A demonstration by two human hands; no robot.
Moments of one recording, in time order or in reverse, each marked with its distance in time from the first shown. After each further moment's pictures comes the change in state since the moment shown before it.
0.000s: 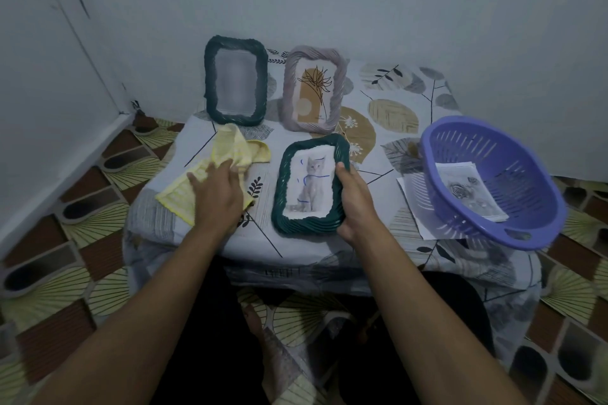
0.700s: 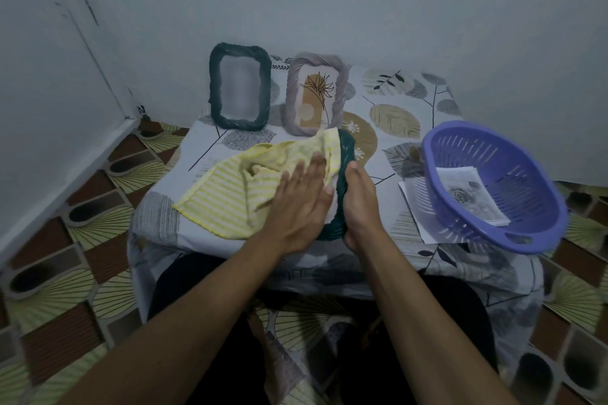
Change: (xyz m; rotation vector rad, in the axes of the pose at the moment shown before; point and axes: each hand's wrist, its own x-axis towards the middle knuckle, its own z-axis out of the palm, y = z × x) left_hand -0.046 0.083 0.030 -0.067 -0.372 0.468; right_hand -0.028 -0.014 0.005 -0.214 0.005 -0.232
